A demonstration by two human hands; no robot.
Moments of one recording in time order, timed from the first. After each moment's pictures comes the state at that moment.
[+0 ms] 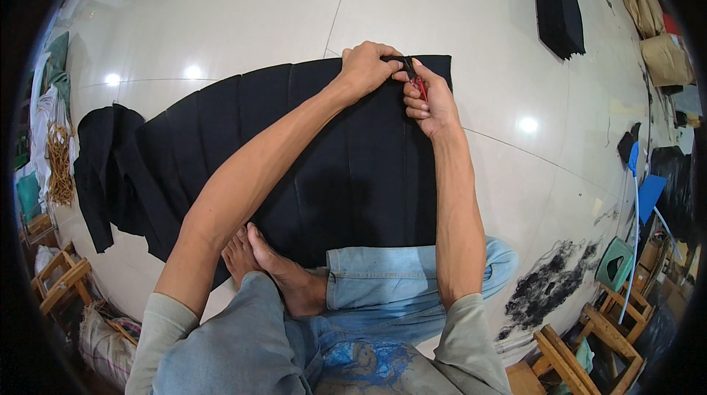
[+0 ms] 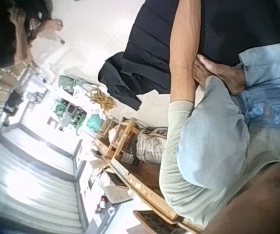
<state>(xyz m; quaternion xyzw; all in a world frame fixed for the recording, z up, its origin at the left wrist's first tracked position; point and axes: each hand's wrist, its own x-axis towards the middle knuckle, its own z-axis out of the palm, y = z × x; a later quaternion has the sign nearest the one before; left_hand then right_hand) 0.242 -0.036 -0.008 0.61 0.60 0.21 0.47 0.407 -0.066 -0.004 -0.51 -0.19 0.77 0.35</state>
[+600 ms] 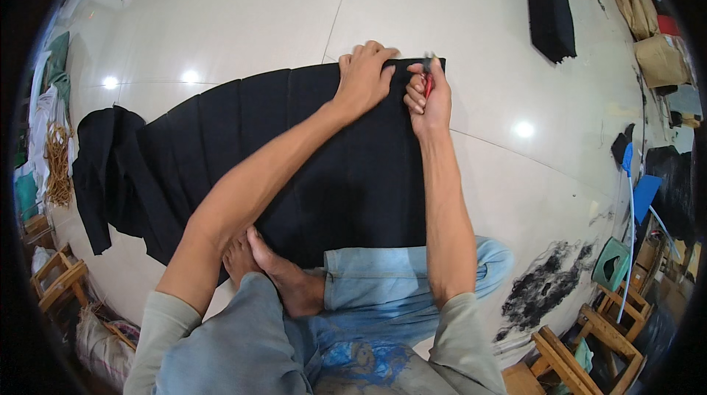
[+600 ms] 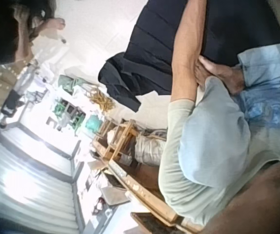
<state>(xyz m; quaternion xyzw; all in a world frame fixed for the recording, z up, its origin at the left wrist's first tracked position) 0.245 -0.054 -0.015 0.73 0.58 0.26 0.26 0.403 -0.066 -0.016 -0.41 -0.16 0.71 0.55</state>
